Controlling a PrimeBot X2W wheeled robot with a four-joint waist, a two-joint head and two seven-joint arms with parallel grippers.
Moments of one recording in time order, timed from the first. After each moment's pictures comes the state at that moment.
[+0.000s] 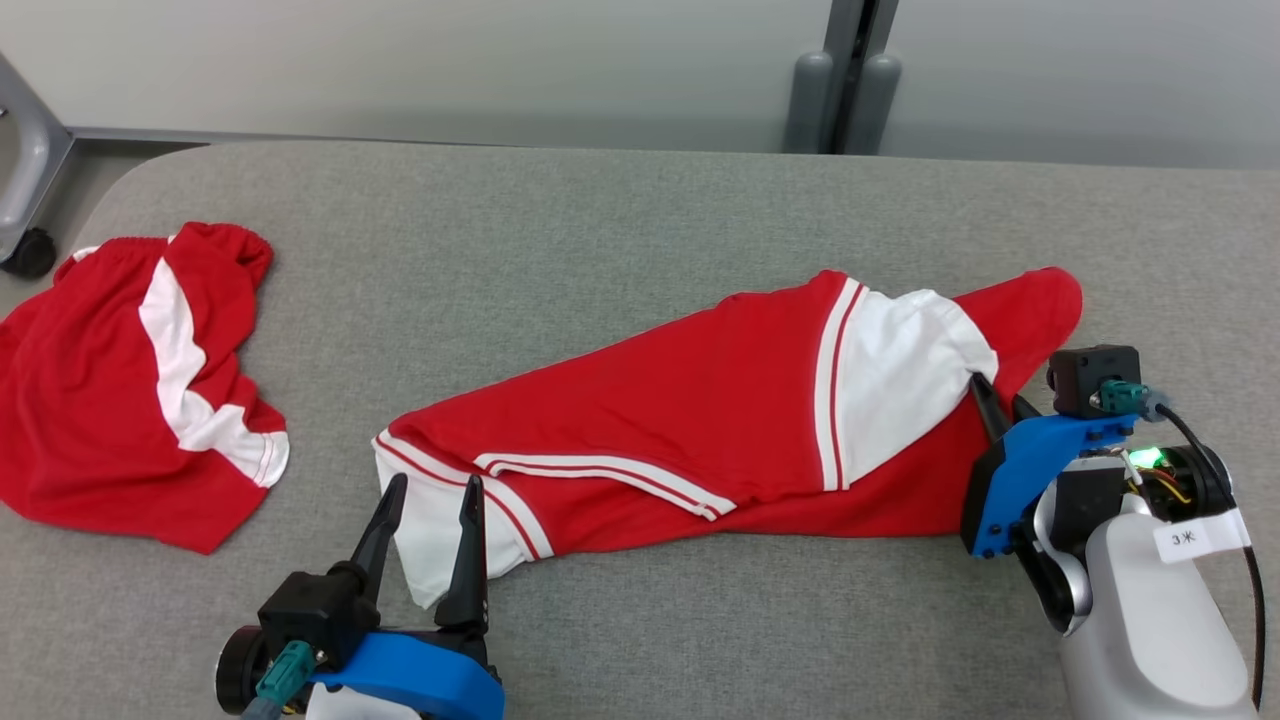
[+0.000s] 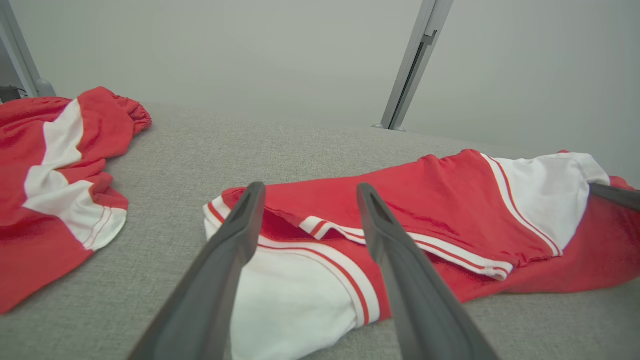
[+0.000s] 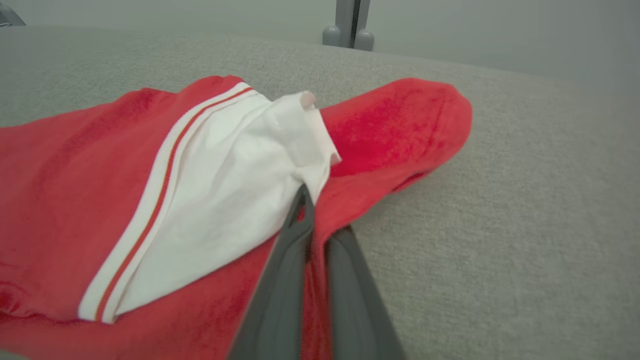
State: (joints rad) left arm -0.03 0.17 -0.33 0.10 -0.39 0.06 -0.14; right arm -0.46 -0.05 -0.10 0.54 -0.03 0.13 0.21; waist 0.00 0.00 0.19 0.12
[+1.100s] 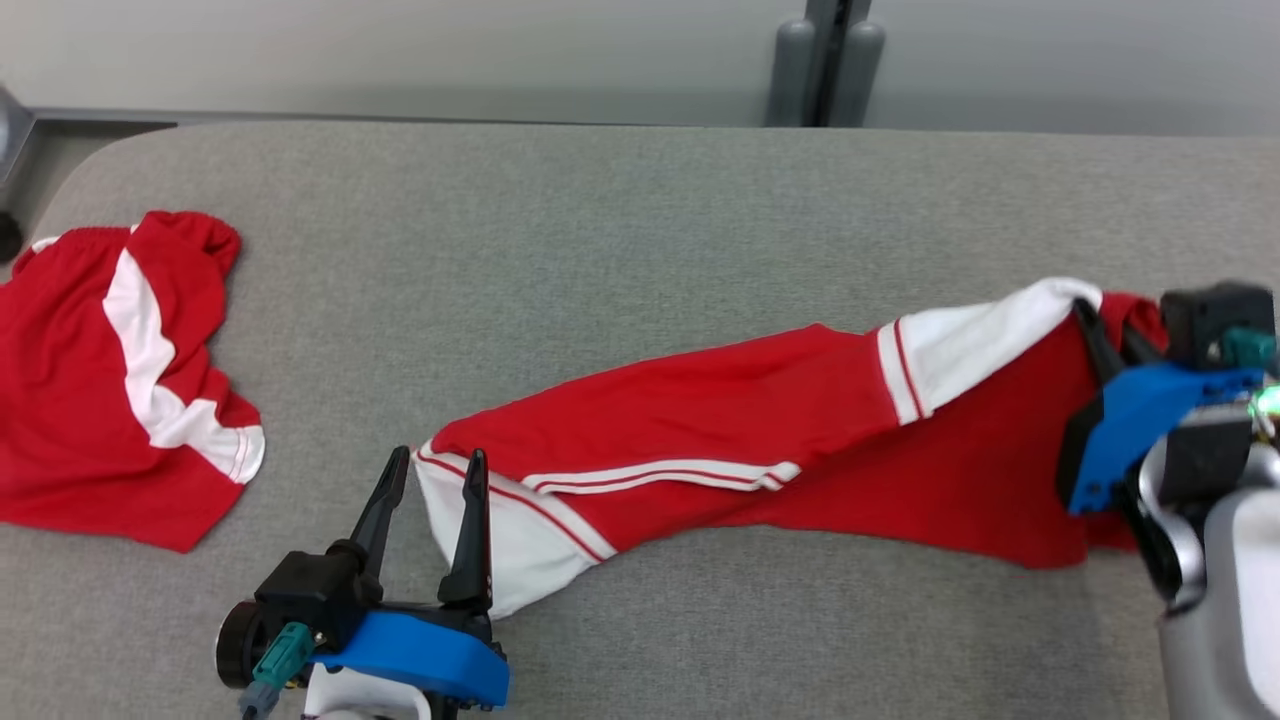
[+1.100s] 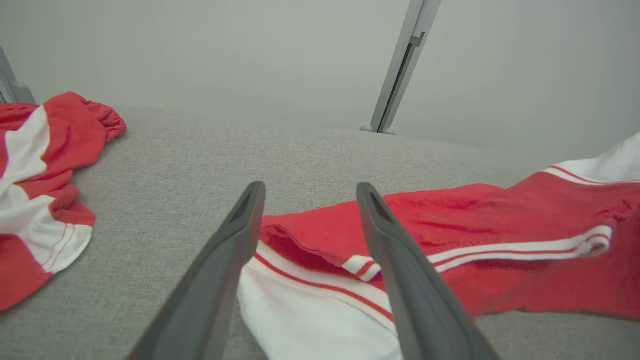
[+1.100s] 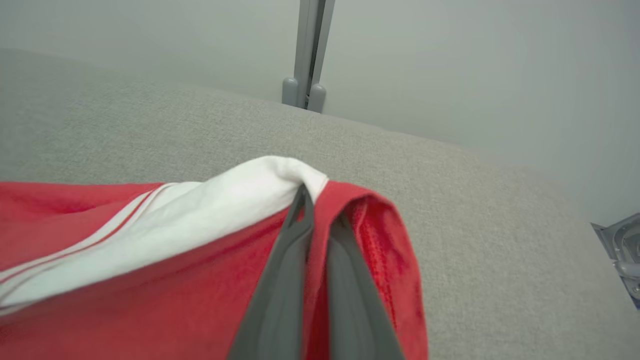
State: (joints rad) left arm -0.05 0.18 -0.35 0.06 -0.40 0.08 -0.14; right arm -0.31 -0.12 -0.11 0.03 -0.03 0.13 0.41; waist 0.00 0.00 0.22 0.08
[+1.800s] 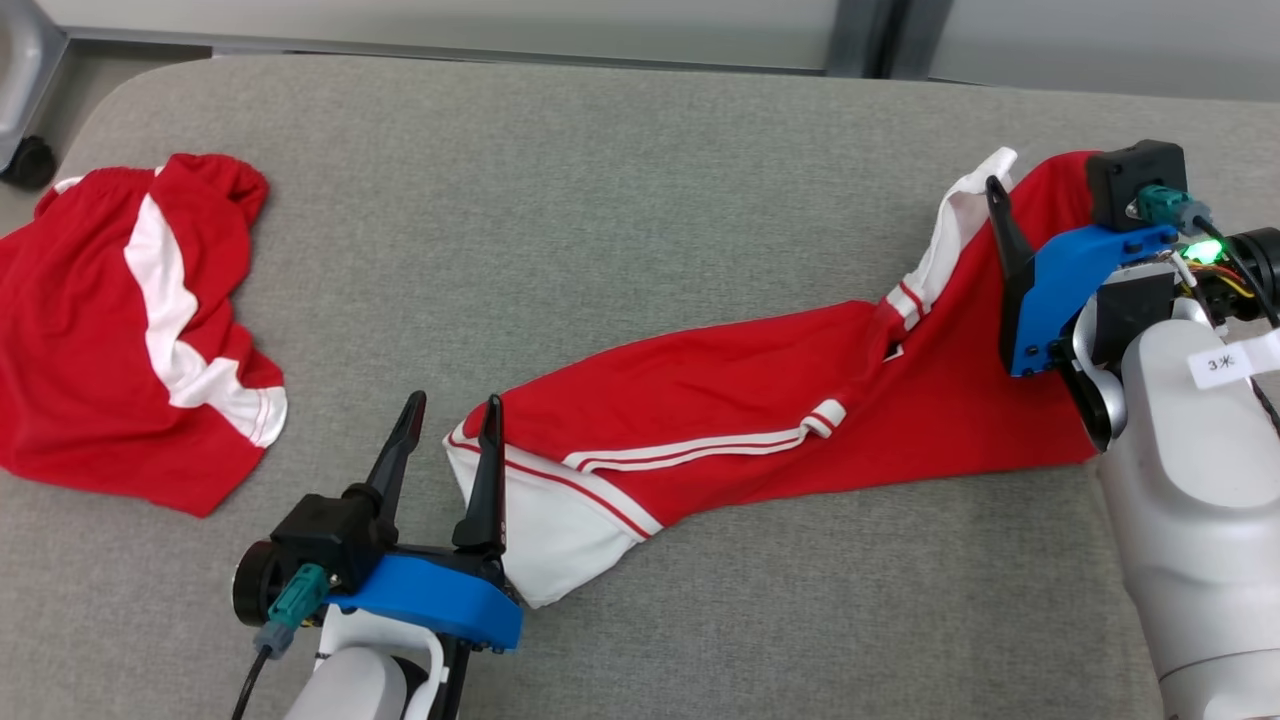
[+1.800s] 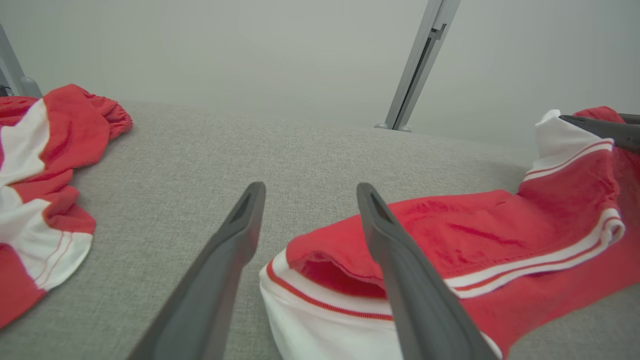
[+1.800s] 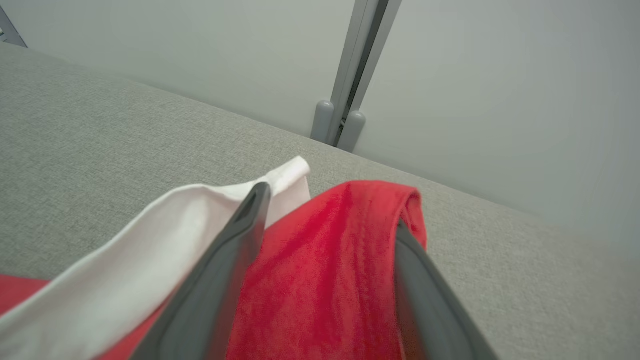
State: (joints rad) left arm -0.18 0.16 -0.37 0.17 -0.41 0.04 -0.19; right arm -0.80 -0.15 -0.03 0.73 -0.13 0.13 0.10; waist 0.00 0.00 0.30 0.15
